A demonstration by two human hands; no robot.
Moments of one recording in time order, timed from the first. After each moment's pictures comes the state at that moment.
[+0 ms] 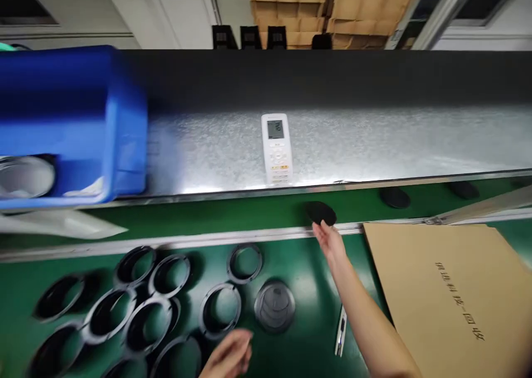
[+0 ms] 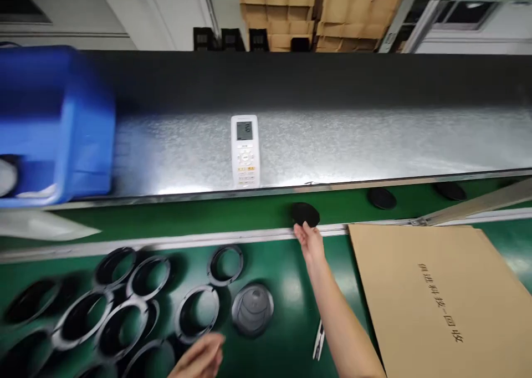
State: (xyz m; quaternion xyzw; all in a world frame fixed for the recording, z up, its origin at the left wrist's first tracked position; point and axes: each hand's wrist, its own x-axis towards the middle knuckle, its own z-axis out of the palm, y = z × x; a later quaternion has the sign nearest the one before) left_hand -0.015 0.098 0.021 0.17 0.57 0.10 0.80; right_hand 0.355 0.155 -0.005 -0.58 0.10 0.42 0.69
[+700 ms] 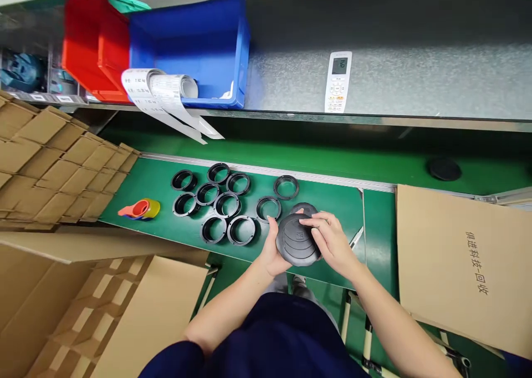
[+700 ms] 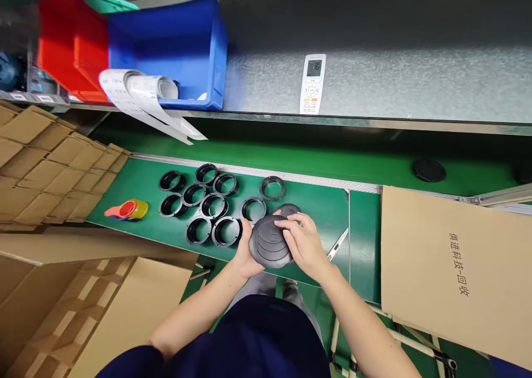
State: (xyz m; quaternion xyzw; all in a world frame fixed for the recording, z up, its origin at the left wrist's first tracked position) left_hand 0.023 0.023 0.123 0.03 0.25 0.28 0.93; right_hand 0.205 -0.021 0.131 -0.55 -0.70 0.26 0.38
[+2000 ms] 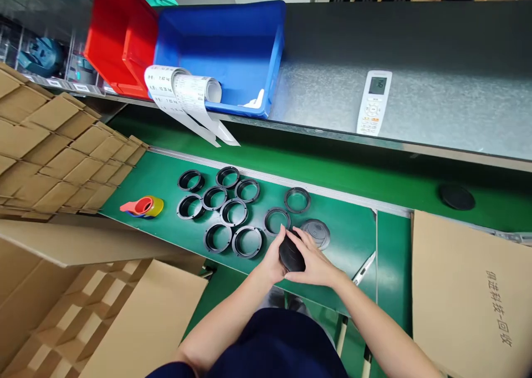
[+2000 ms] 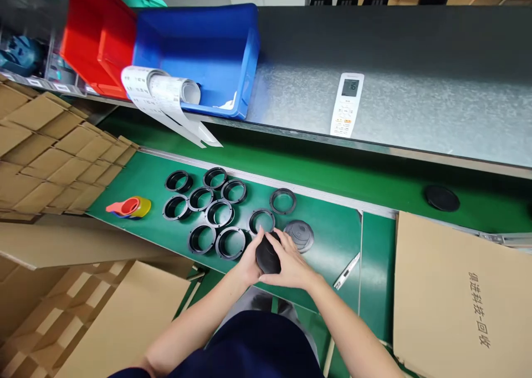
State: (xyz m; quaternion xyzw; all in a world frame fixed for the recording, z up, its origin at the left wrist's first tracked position) left_hand -0.005 0.057 0.078 -0.01 0.39 0.24 0.89; right_hand 0.154 0.020 0.059 -0.50 -0.77 0.36 0.19
